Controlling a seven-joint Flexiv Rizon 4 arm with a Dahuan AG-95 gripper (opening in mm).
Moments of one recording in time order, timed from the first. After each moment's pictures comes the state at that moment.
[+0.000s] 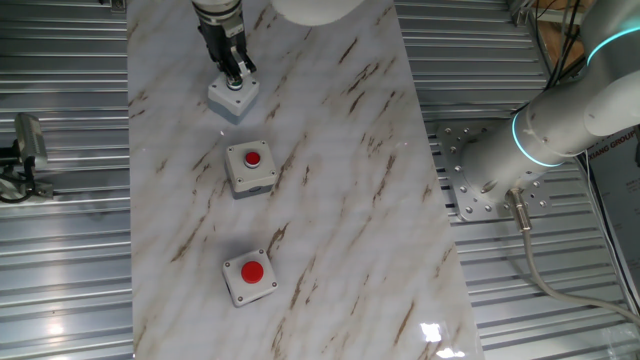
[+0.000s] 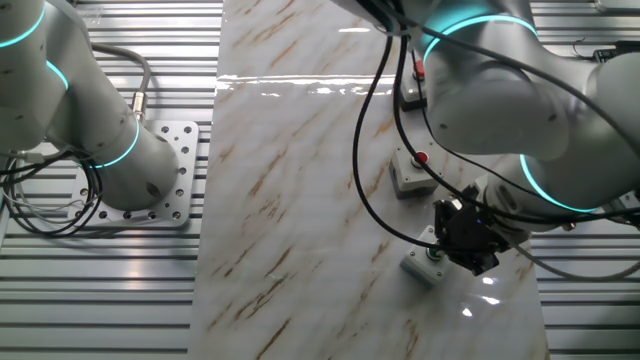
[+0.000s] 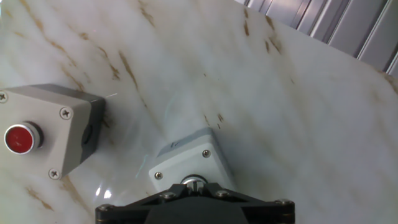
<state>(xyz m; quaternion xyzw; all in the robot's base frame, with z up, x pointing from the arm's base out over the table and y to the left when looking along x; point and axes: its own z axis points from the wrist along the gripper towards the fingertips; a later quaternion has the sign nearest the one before) 0.555 -0.173 0.093 0.22 -0.97 0.00 0.08</state>
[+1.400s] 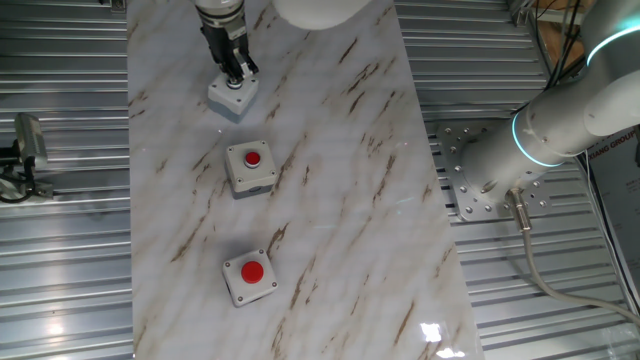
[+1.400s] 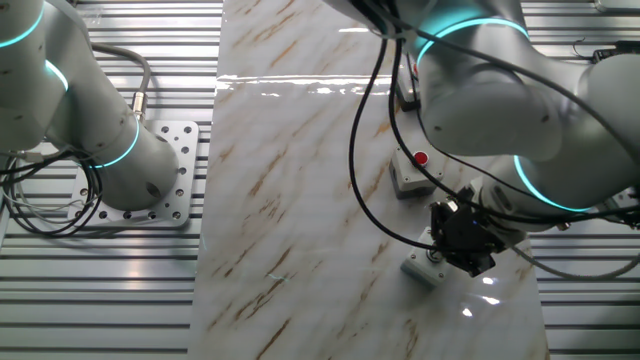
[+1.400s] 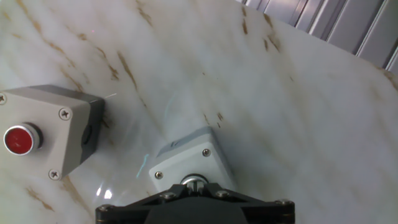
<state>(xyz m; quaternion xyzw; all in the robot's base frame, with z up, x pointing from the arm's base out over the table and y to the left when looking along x) 0.552 -0.175 0.088 0.23 -0.97 0.00 0.09</state>
